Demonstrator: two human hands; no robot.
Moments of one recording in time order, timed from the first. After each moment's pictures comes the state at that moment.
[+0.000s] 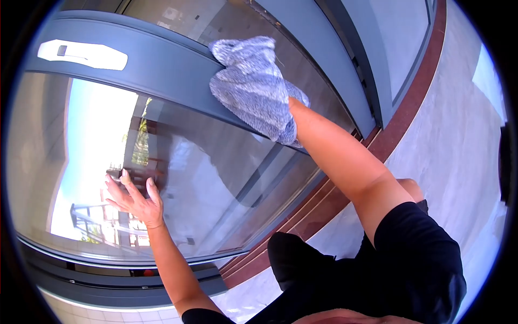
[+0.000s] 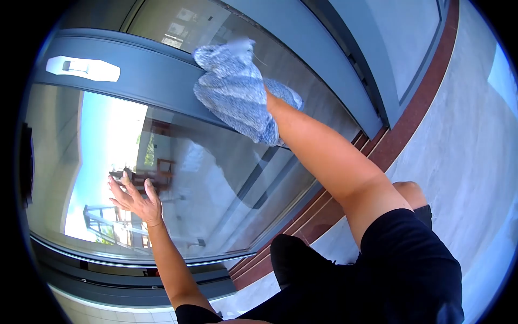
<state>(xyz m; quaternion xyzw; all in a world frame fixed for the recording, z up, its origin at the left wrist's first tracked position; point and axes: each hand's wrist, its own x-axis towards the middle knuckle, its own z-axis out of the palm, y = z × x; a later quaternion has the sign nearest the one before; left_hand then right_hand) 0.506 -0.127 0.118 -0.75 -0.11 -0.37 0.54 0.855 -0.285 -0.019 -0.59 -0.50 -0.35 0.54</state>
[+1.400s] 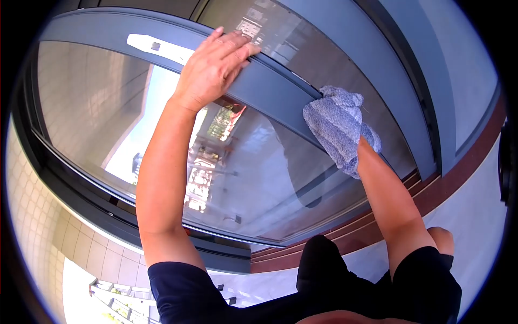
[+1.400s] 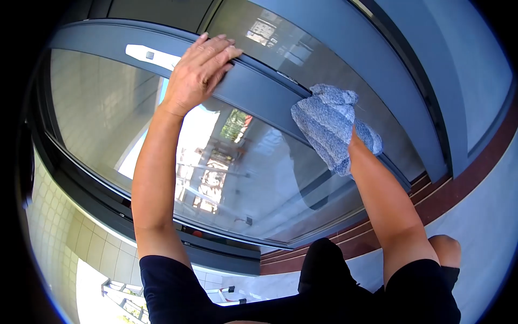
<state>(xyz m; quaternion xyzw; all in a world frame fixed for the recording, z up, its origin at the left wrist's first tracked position) 0.775 -0.236 0.262 -0.84 0.20 -0.07 0.49 0.848 -0.274 -0.055 -0.17 -0.18 0.45 0.86</state>
